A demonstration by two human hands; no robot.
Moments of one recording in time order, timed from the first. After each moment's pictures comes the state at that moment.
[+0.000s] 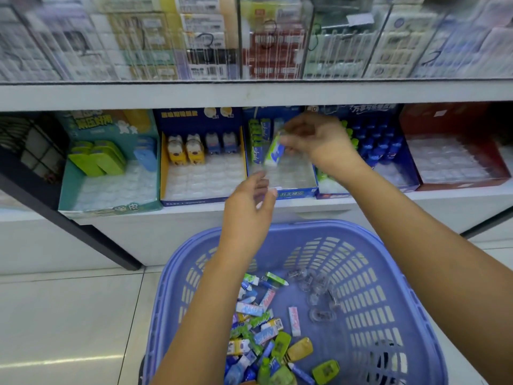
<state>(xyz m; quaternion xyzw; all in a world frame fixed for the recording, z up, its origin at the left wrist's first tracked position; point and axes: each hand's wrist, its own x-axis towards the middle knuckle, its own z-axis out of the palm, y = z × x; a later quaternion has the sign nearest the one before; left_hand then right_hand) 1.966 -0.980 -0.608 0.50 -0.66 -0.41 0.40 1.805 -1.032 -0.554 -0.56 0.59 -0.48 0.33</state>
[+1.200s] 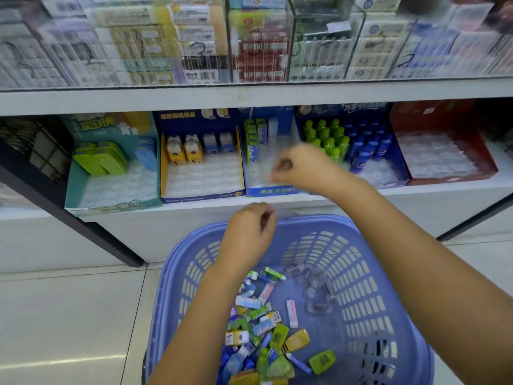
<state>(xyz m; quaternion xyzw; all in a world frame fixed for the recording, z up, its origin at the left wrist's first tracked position) 1.971 -0.962 -0.640 0.49 -0.77 -0.29 0.28 1.815 -1.007 -0.560 -0.71 0.67 -0.15 0.17</state>
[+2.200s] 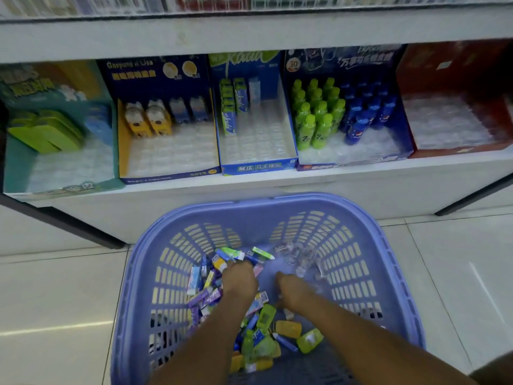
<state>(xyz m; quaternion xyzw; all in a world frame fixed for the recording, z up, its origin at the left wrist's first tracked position) 1.959 -0.916 -0.841 0.60 -0.75 -0.20 -0.20 1.830 -0.864 -0.838 -0.62 0.67 0.19 0.37</state>
